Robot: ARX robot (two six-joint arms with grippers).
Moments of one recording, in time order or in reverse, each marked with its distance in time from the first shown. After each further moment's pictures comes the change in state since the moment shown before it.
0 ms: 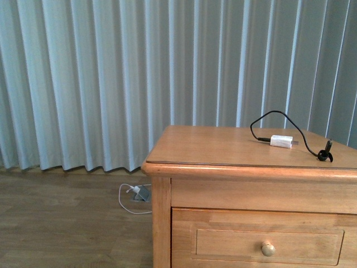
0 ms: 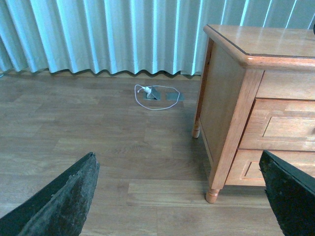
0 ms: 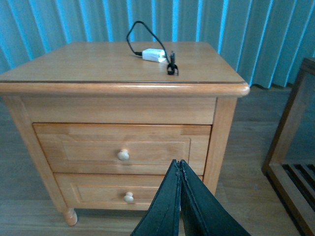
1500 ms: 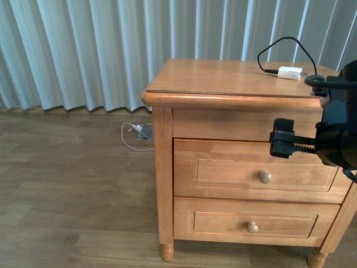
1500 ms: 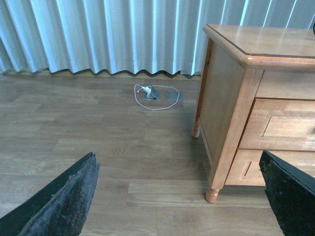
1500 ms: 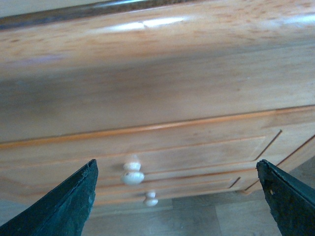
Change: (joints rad) left arm 0.000 0.000 0.000 0.000 0.000 0.000; right arm 0.137 1.376 0.778 0.150 0.167 0.214
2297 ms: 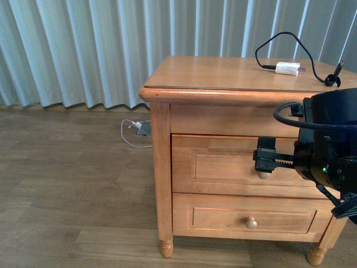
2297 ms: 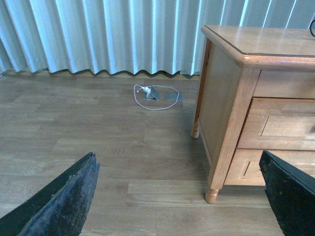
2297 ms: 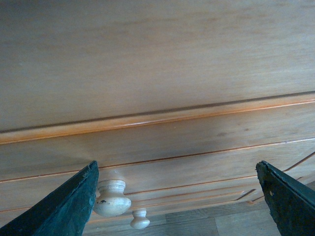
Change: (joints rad) left arm 0.000 0.000 0.000 0.000 0.000 0.000; right arm 0.018 0.338 0.171 0.170 0.106 -0.023
